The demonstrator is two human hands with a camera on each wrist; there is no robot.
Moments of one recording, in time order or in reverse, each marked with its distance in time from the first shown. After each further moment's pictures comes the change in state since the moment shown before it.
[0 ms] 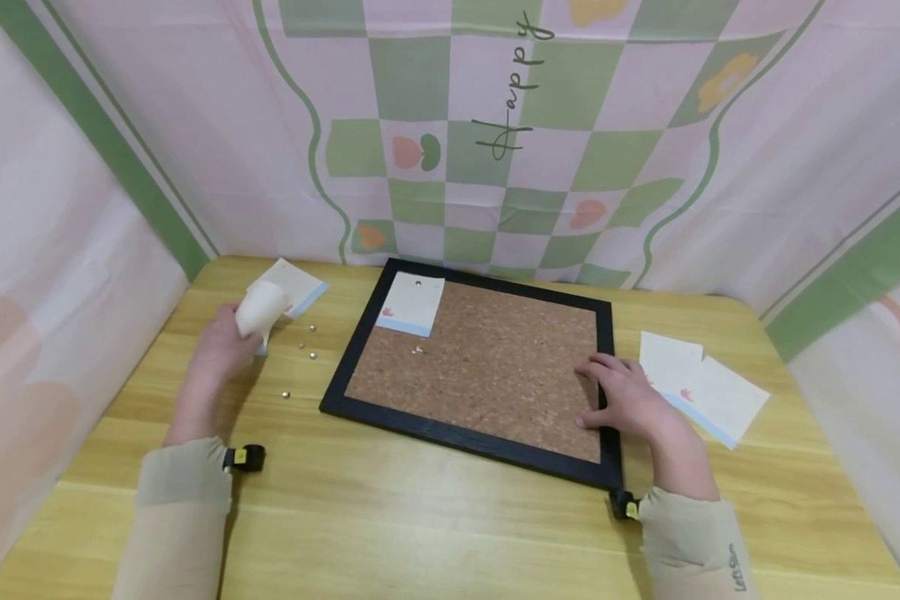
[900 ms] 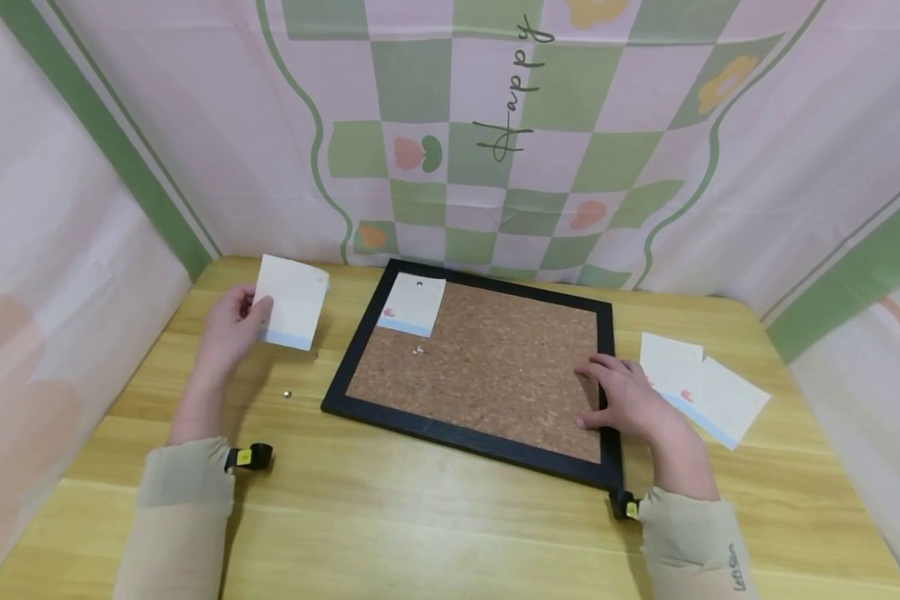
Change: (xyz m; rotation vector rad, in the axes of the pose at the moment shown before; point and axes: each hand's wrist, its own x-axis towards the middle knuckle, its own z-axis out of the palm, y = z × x) left_hand -0.006 0.027 0.001 -0.275 0.198 0.139; right_hand 0.000 0.001 0.000 -0.018 0.015 -0.023
